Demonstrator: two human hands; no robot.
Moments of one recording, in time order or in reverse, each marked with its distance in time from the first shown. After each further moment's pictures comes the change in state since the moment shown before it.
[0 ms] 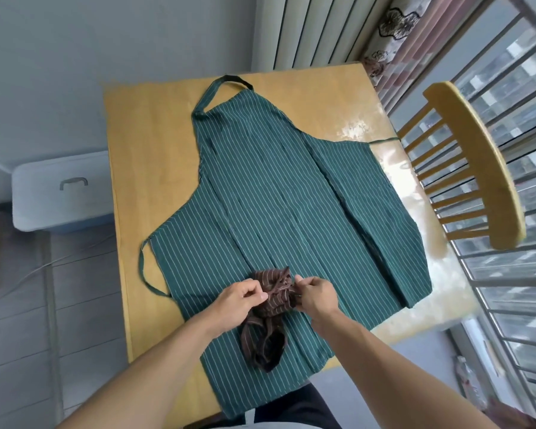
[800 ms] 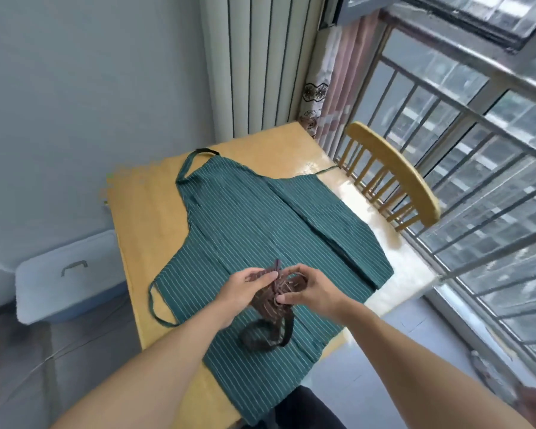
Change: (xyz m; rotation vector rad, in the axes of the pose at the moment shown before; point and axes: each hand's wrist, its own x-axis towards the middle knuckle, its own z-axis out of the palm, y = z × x) left_hand -0.063 0.084 0.003 -0.022 0.116 0.061; right_hand -0.090 -0.025 -0.062 -0.253 -0.343 -0.493
